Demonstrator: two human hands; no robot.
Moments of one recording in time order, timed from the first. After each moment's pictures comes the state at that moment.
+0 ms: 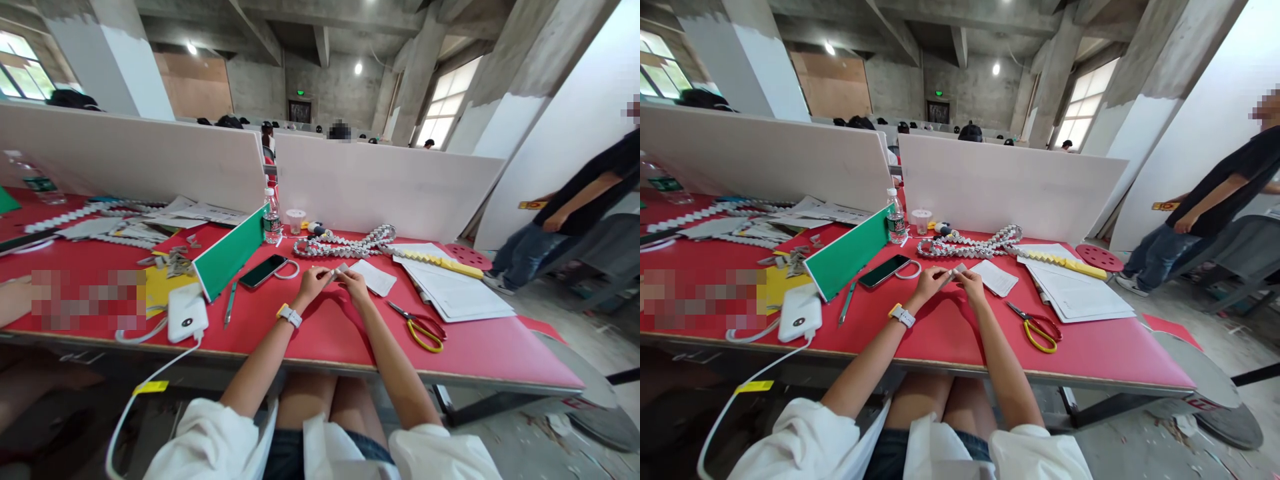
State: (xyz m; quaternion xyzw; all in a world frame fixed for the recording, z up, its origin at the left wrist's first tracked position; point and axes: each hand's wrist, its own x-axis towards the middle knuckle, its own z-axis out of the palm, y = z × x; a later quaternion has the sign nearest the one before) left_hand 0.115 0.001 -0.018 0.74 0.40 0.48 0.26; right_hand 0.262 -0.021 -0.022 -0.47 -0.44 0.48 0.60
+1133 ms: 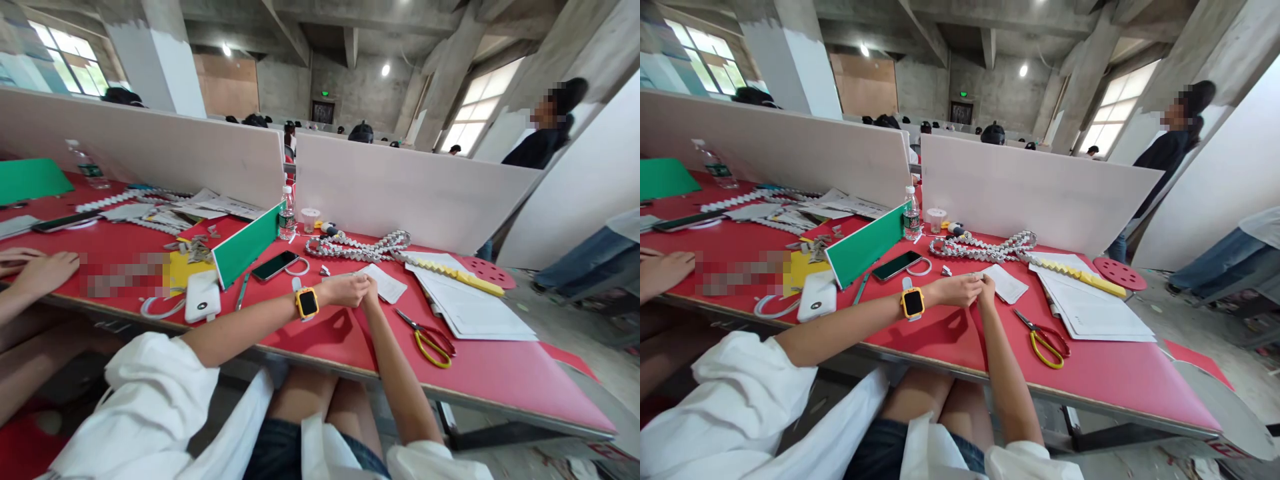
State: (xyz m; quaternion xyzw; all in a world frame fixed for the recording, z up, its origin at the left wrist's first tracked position) left_hand 0.137 -0.047 0.063 0.98 0.08 0.16 -0.03; right_hand 0.267 -0.021 -0.025 -0.54 -0.41 0.38 0.63
